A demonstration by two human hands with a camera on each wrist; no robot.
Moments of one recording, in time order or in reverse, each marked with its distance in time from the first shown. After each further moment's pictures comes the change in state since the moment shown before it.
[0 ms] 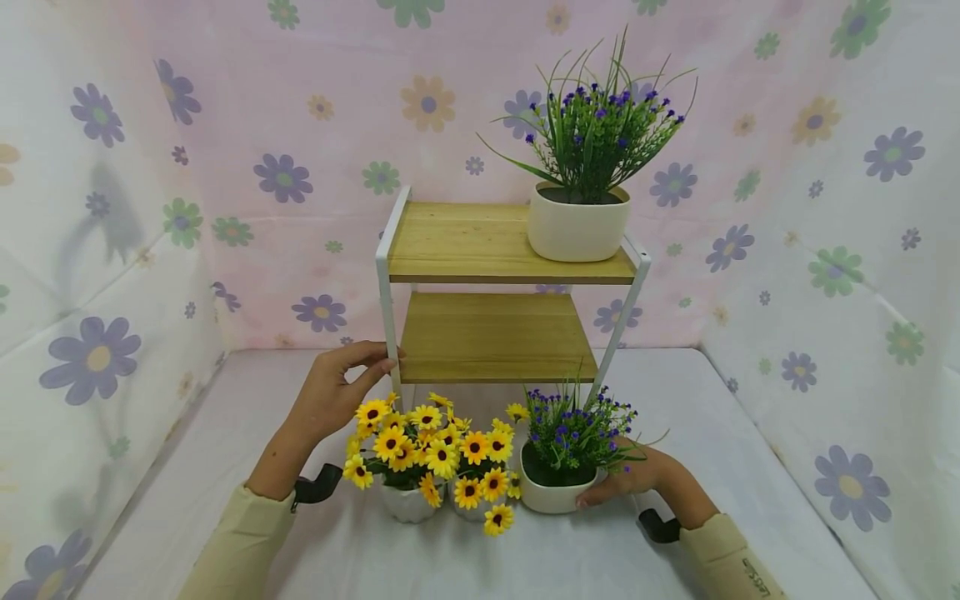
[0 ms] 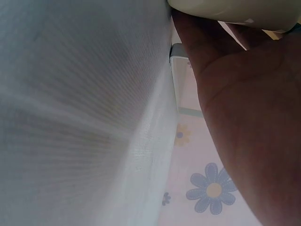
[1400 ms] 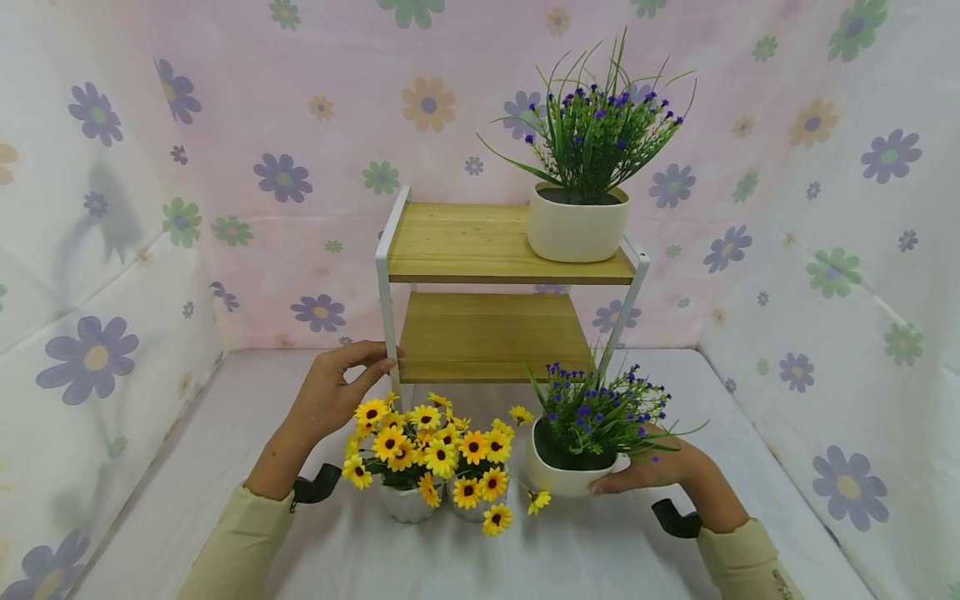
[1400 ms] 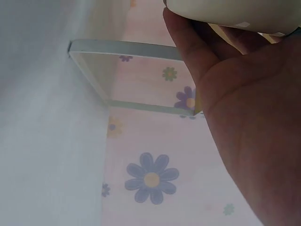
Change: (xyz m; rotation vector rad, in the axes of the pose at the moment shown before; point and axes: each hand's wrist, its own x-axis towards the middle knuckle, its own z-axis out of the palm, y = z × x) left_hand 0.000 0.000 0.000 -0.001 -0.005 -0.006; right_hand -0.023 -0.042 -0.029 -0.103 0.177 -0.143
